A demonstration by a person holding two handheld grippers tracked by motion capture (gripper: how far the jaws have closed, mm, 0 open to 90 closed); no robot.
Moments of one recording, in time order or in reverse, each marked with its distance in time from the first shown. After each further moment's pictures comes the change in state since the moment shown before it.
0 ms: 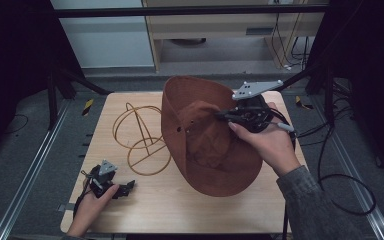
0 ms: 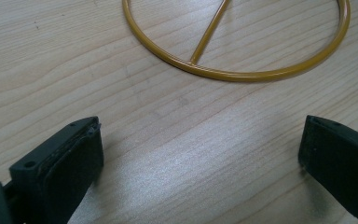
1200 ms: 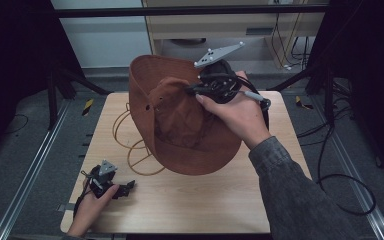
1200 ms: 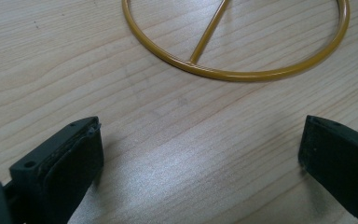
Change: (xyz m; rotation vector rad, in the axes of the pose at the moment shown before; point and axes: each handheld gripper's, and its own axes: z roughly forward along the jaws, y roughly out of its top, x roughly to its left) left arm -0.001 0.000 0.000 -0.003 0.004 -0.006; right arm 0.022 0.088 0.030 -0.007 0.008 -0.068
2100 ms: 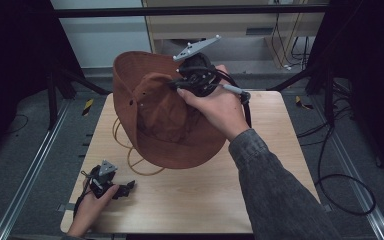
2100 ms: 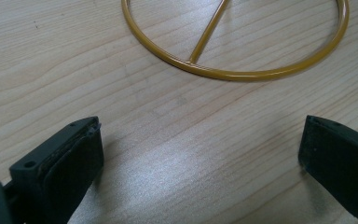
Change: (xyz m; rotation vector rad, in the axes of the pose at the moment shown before) left arm 0.000 0.000 -0.001 0.006 -0.003 0.002; right arm 0.010 0.025 0.029 -0.007 0.010 -0.007
